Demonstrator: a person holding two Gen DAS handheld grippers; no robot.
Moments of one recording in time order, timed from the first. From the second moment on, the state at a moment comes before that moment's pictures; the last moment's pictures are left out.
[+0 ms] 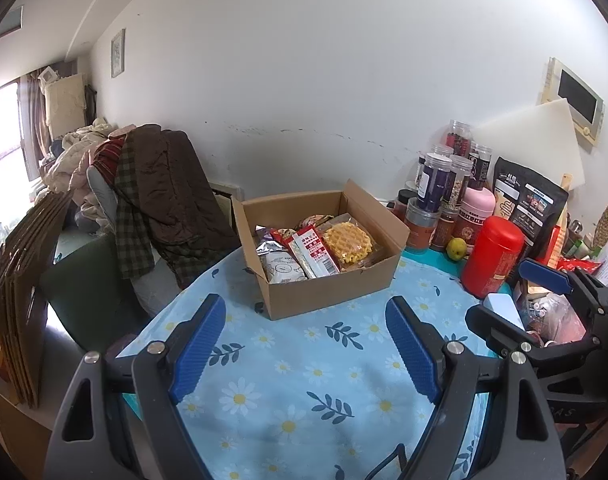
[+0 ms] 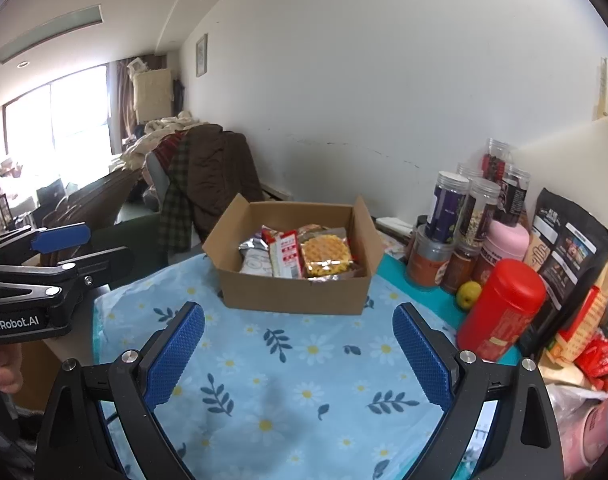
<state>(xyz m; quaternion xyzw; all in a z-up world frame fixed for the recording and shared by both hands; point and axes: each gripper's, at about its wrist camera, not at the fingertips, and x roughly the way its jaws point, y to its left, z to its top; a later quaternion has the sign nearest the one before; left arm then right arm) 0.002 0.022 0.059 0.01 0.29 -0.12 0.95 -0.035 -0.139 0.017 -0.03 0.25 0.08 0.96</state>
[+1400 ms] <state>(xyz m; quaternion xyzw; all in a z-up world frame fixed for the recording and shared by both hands) 0.004 0.019 0.052 0.04 0.30 -0.10 0.95 -0.036 -0.146 0.019 -0.04 0.25 0.06 0.97</state>
